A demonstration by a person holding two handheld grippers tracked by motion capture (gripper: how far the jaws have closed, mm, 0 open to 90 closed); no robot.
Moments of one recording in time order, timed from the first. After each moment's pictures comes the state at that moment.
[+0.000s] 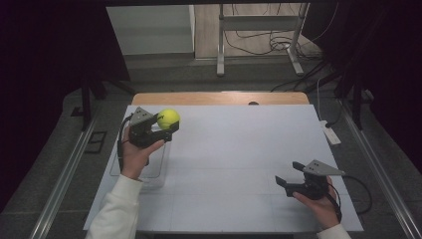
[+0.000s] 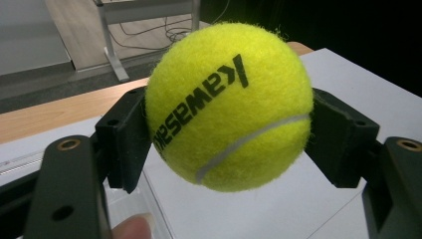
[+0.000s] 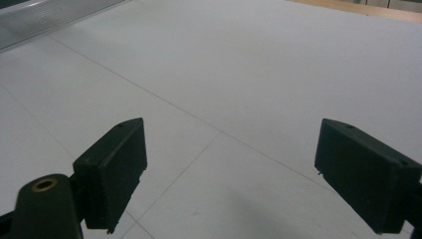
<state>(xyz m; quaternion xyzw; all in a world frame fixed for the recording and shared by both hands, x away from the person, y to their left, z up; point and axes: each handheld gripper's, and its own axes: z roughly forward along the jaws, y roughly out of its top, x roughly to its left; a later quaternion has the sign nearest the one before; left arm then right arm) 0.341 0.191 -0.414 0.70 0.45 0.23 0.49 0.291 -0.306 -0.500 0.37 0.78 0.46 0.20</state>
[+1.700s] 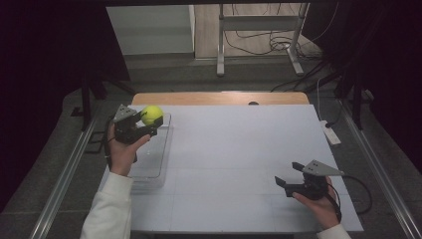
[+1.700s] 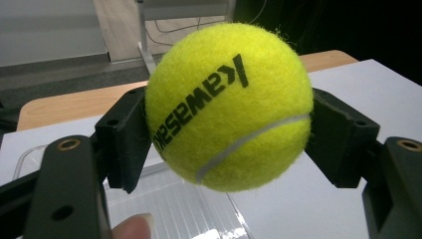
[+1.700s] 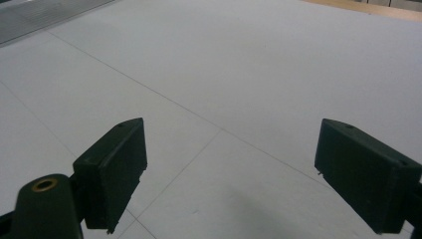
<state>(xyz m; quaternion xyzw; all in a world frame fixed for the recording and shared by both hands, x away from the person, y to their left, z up) 0.350 0.232 -0.422 0.67 0.50 0.25 0.48 0.291 -0.306 -0.500 0.36 0.79 0.46 0.20</state>
